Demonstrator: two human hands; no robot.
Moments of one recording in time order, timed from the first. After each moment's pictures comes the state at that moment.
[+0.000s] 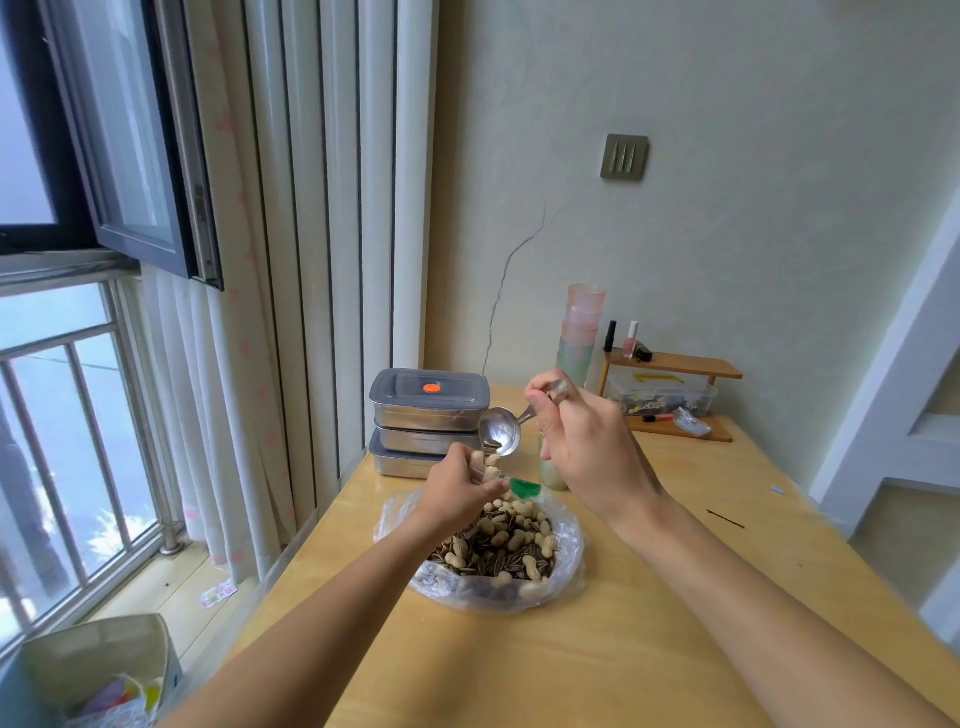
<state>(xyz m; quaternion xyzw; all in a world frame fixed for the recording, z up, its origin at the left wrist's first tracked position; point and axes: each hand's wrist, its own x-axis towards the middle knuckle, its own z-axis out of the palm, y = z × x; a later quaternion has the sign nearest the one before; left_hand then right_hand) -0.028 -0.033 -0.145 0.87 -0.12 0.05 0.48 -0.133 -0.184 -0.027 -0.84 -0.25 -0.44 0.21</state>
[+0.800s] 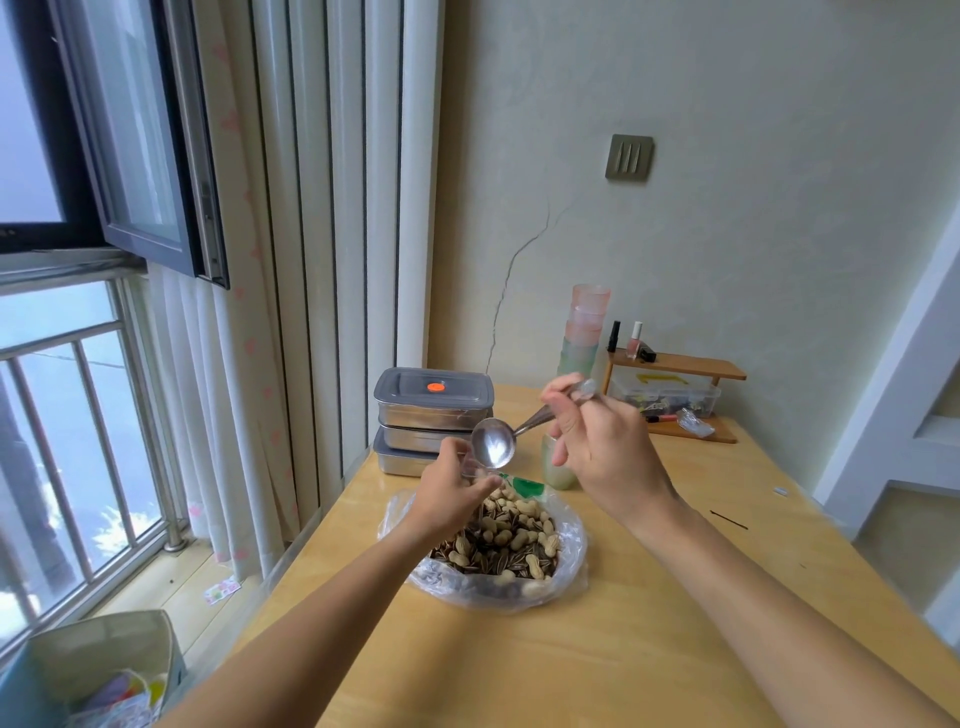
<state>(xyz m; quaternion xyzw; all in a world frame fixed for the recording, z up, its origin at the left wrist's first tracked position) -0.036 -0.020 -0.148 0.84 -0.14 0.08 0.51 -0.134 -0.197 -0.035 -0.84 -0.24 -0.41 0.27</state>
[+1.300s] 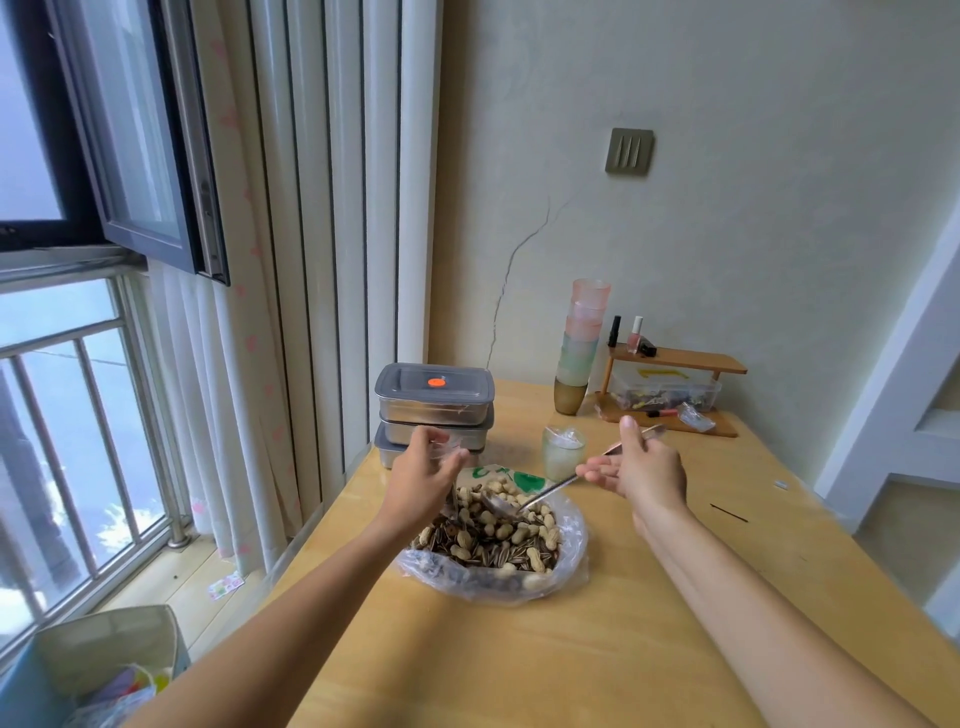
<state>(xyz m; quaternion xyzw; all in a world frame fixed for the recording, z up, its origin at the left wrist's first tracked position) -0.037 0.008 -0.146 0.83 -0.10 0.14 0.53 -0.109 -0.232 -0.080 -0.66 0.21 -0.23 0.68</state>
